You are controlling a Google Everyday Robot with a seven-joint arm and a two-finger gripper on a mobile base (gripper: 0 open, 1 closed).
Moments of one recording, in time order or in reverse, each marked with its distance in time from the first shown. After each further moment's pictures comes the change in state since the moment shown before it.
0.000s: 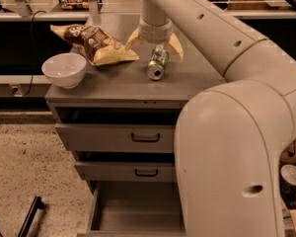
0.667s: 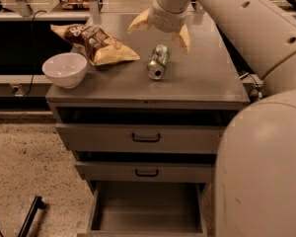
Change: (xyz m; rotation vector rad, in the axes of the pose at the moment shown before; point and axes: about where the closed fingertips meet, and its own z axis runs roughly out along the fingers) arm -0.004 0.016 -0.060 0.174 0.036 0.078
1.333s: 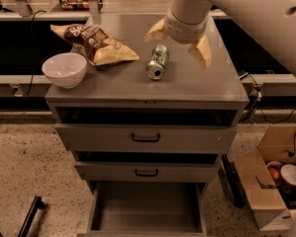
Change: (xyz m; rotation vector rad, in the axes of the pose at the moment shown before) arm -0.046 0.052 -0.037 -0.111 0.071 0.173
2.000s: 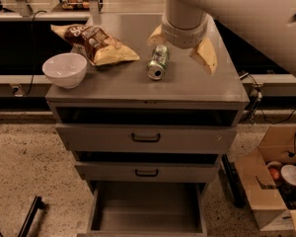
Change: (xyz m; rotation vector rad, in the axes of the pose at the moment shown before) arm -0.018 0.019 -0.024 -0.100 0.104 0.056
